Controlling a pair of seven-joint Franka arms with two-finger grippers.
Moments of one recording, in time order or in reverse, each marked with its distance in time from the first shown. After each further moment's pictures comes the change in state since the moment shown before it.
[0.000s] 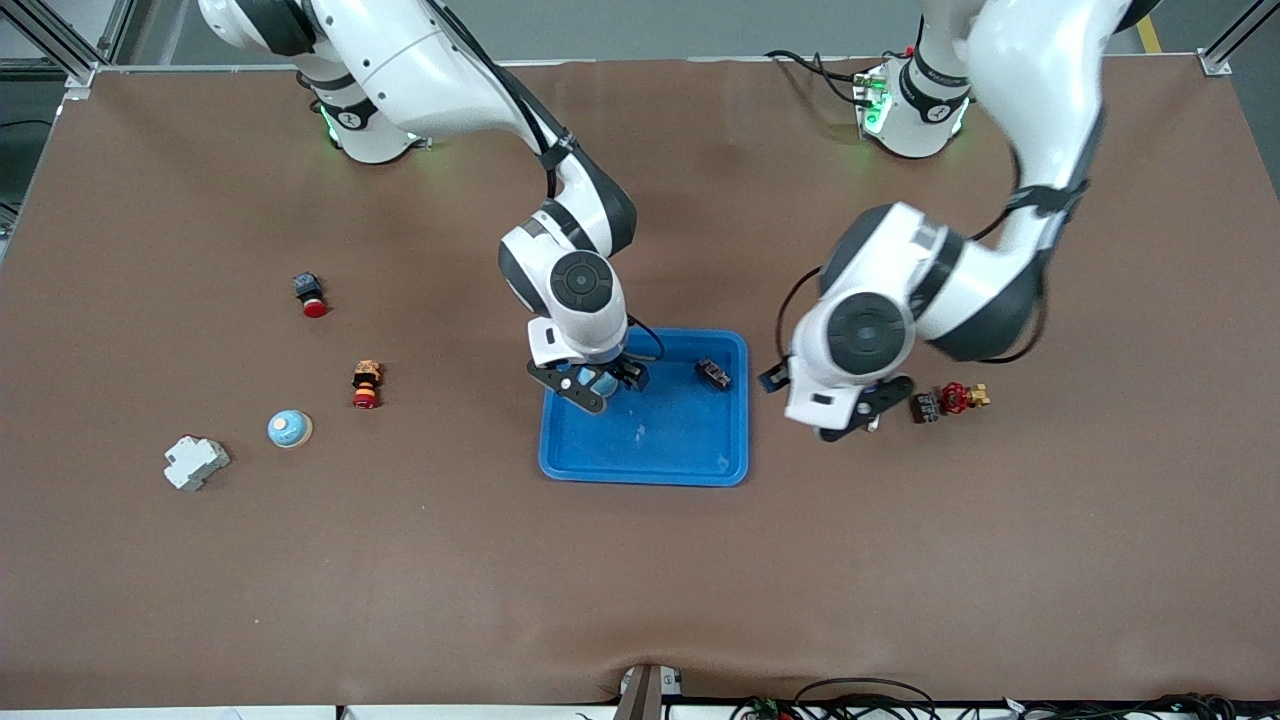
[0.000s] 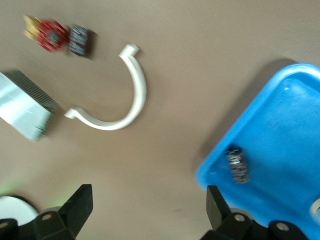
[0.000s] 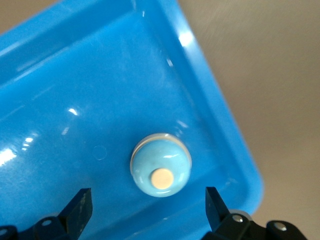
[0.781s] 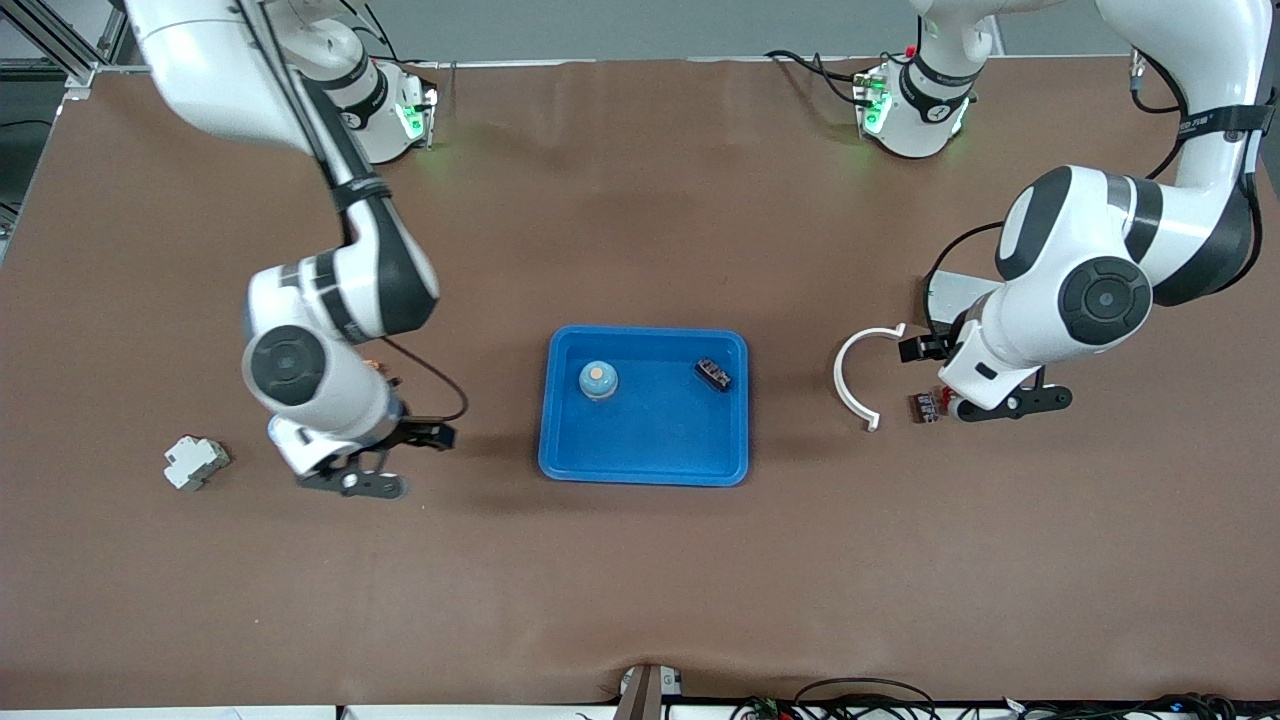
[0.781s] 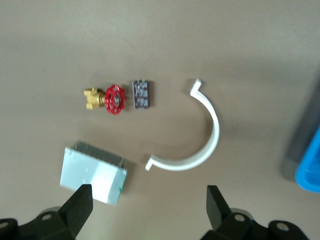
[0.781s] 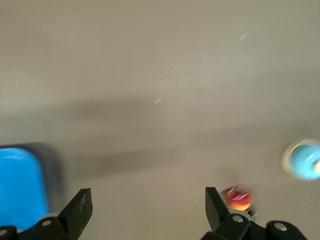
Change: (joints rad) left arm 0.274 -0.253 0.004 -0.427 0.009 0.286 0.551; right arm -0.417 -0.163 -0.035 -0.043 -0.066 -0.069 -0.842
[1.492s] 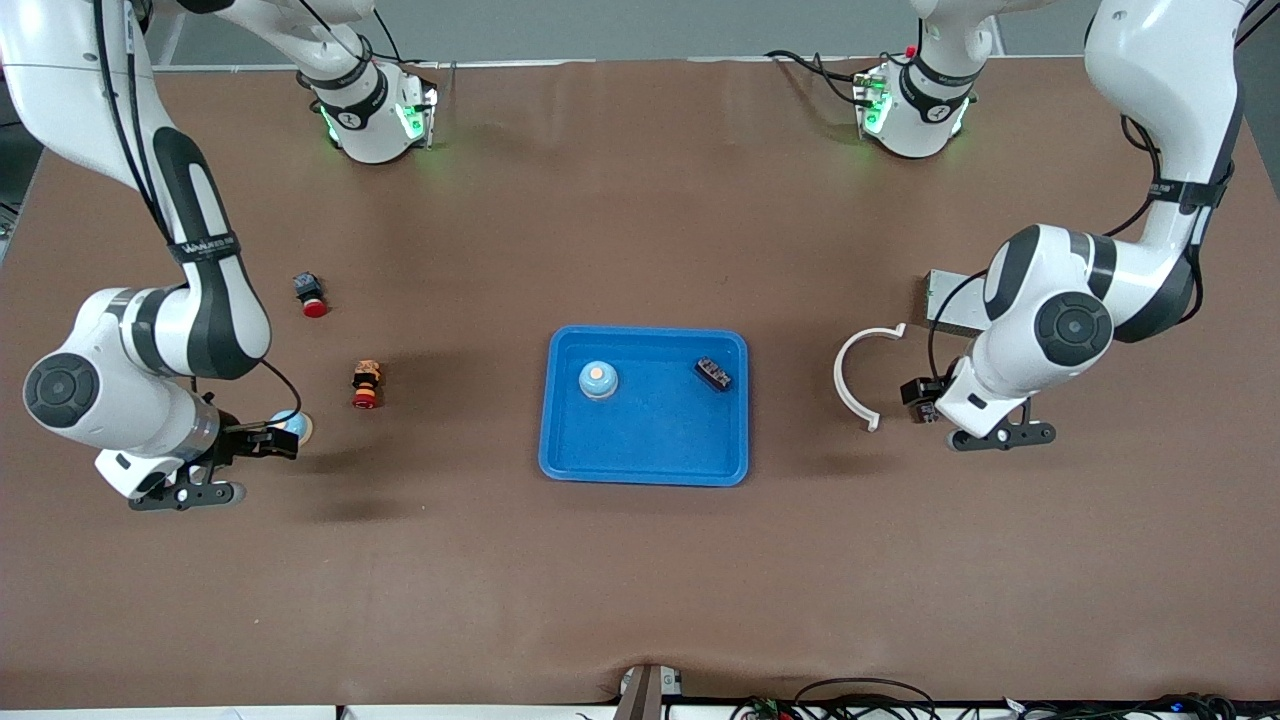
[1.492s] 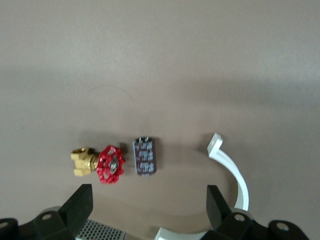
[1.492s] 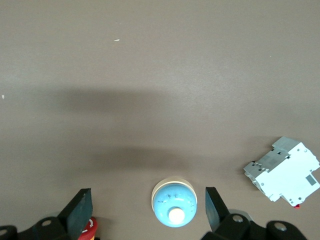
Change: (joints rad) left arm 0.038 0.141 0.011 -0.052 0.106 0.297 0.017; right arm -0.292 -0.048 0.008 -0.220 0.003 0.201 -0.459
